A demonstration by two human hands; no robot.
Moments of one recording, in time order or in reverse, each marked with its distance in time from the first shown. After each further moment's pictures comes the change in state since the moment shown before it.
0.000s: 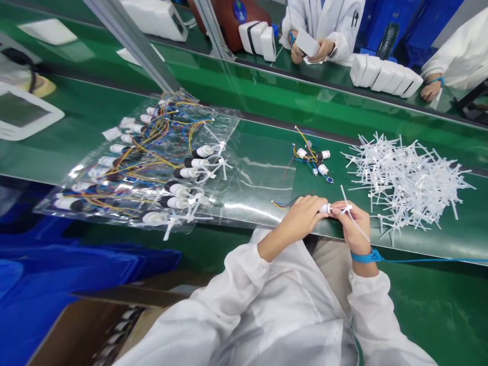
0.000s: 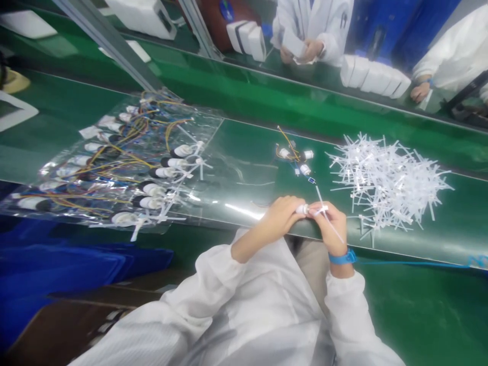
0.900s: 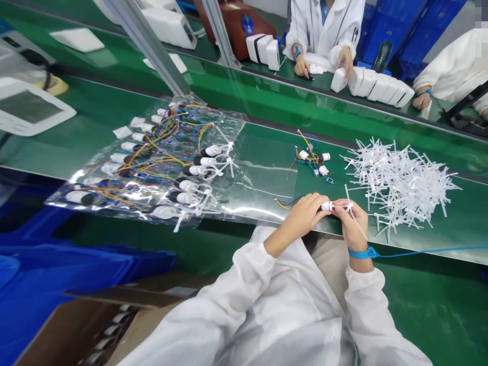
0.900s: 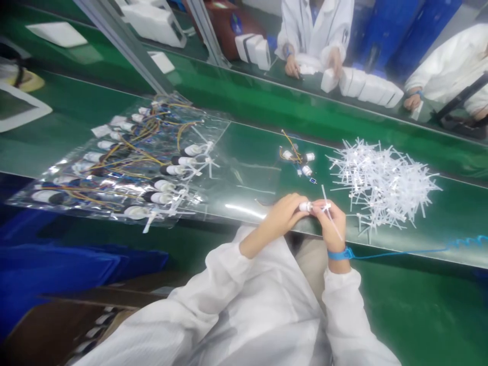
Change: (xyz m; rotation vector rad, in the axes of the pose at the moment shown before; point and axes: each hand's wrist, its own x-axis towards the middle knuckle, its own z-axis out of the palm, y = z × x) left_hand 0.000 0.005 0.004 -0.105 0.141 0.045; right_hand -0.004 -0.006 0.005 0.065 0.039 -0.003
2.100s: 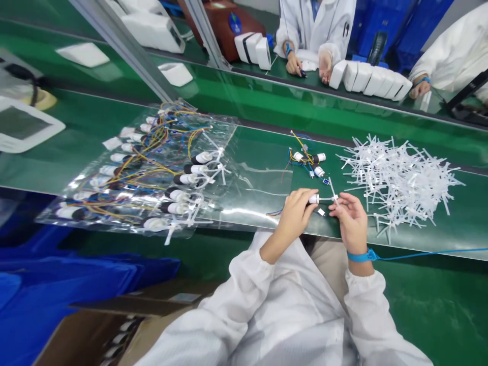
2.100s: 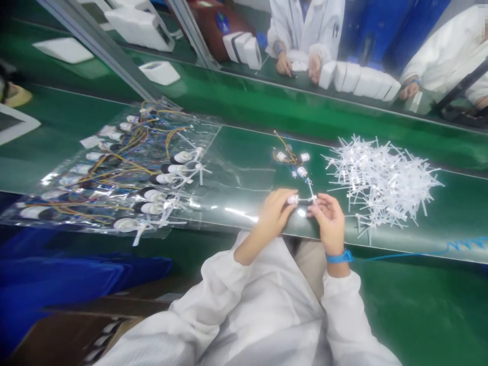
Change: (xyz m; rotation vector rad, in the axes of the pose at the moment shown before) left_hand -0.003 -0.009 0.001 0.006 0.191 -0.170; right_hand 0.003 -0.005 0.007 0.129 0.098 0.057
